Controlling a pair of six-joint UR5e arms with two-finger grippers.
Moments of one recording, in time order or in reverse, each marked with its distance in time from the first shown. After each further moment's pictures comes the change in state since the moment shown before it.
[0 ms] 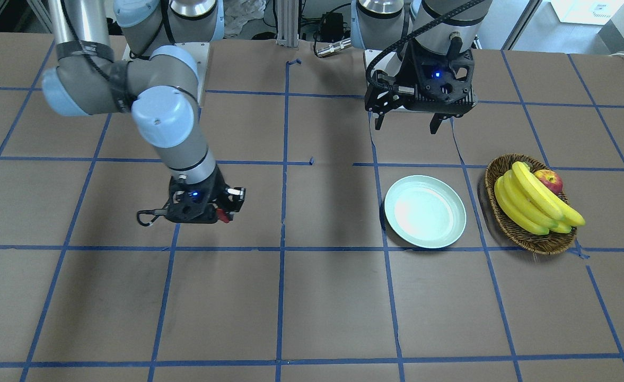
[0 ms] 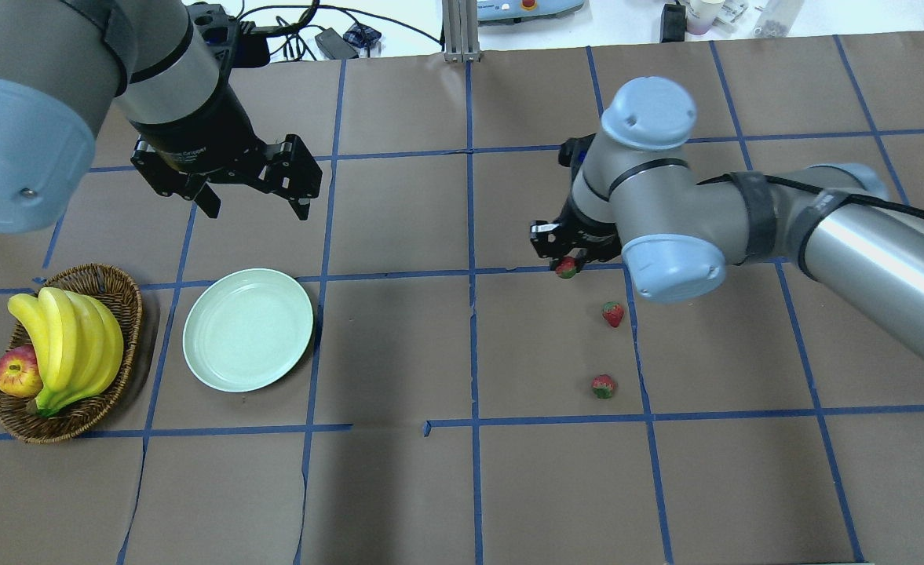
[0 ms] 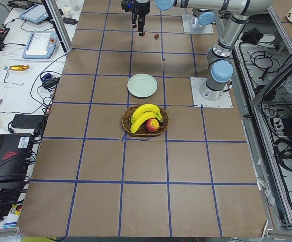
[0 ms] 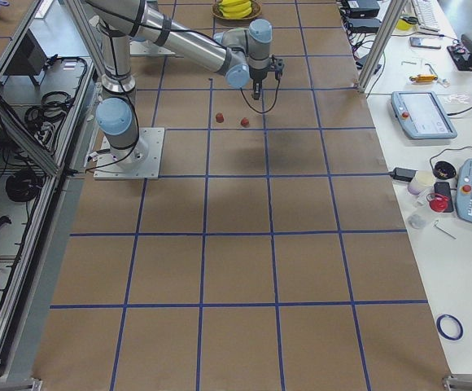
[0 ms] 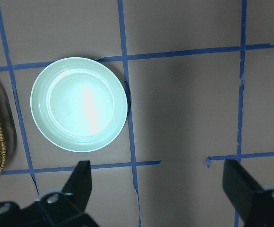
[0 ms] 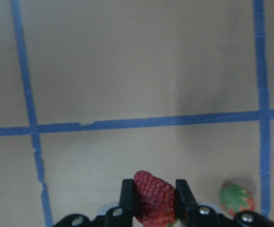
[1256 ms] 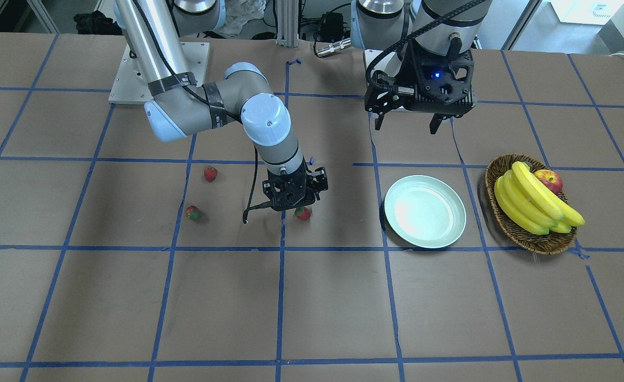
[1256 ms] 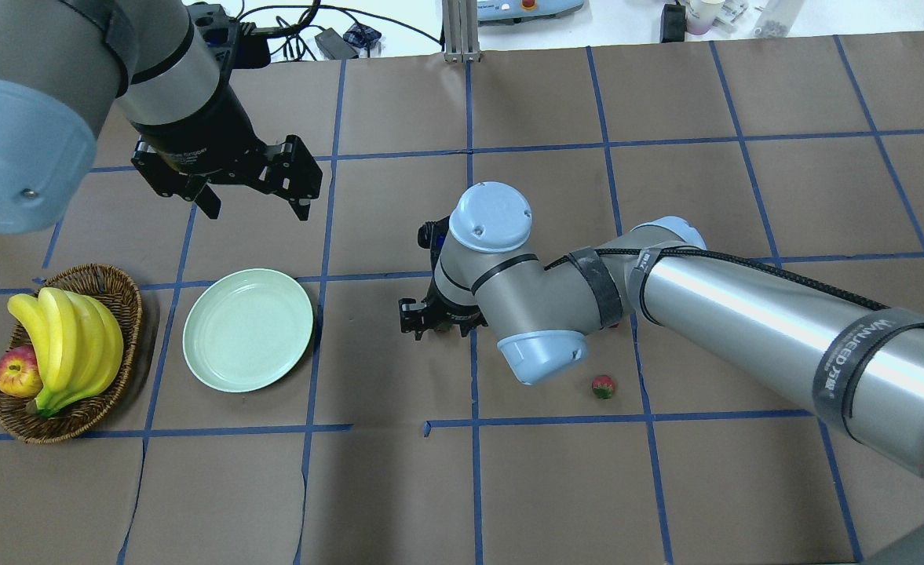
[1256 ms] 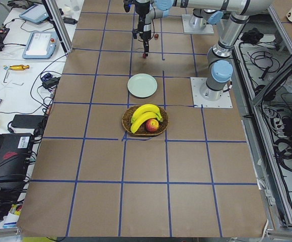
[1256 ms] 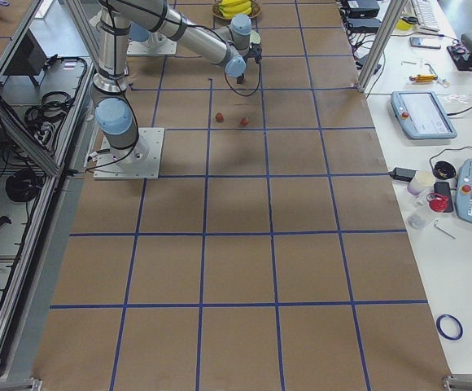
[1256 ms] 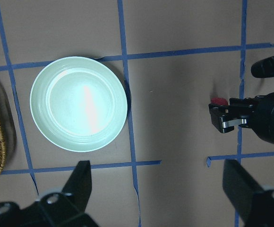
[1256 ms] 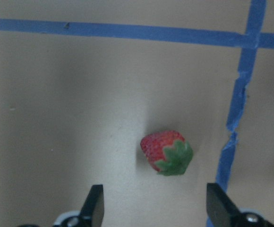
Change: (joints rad) left arm 0.000 -0.001 0.000 0.000 0.000 0.000; right arm 0.223 0.147 0.007 -0.184 0.099 0.056
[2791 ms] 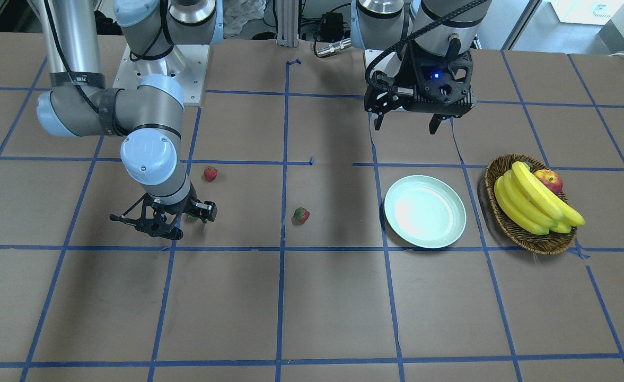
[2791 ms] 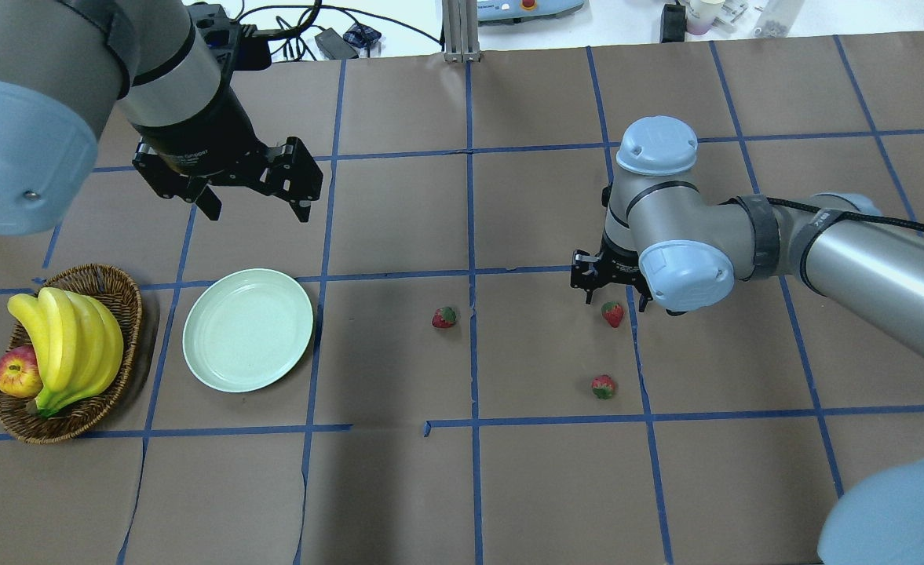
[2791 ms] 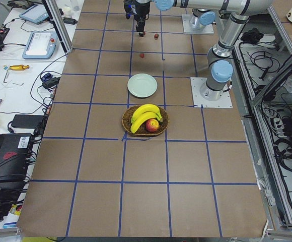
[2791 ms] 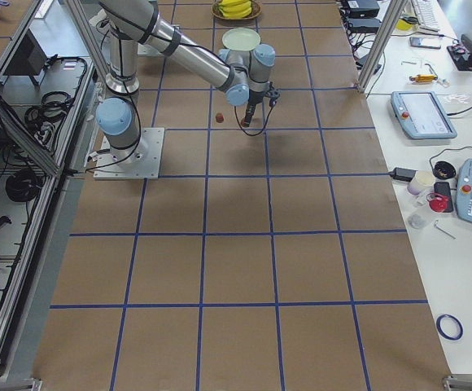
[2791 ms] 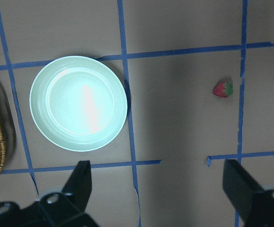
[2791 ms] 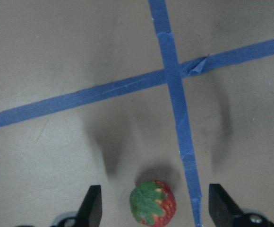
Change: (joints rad) left arm -0.001 0.000 -0.003 0.000 0.000 0.000; right arm -0.360 -0.069 0.051 0.256 -0.240 -0.005
